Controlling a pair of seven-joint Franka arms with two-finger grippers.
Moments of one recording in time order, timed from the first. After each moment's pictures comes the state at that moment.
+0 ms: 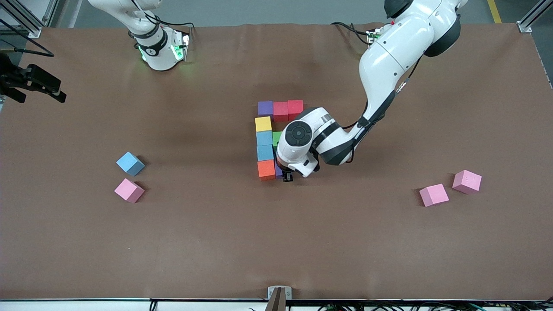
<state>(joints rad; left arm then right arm) -0.36 0.93 -0.51 -1.38 0.37 2.26 -2.57 -0.01 -0.01 0.01 -1.44 0.03 1.41 0.03</state>
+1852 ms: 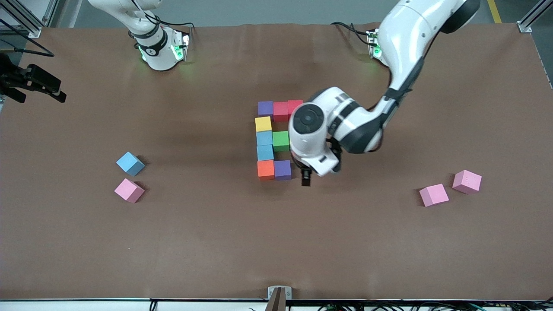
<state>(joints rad) -0.30 0.72 -0.45 -1.34 0.37 1.93 -2.26 -0.01 -0.01 0.01 -1.44 0.03 1.41 0.03</state>
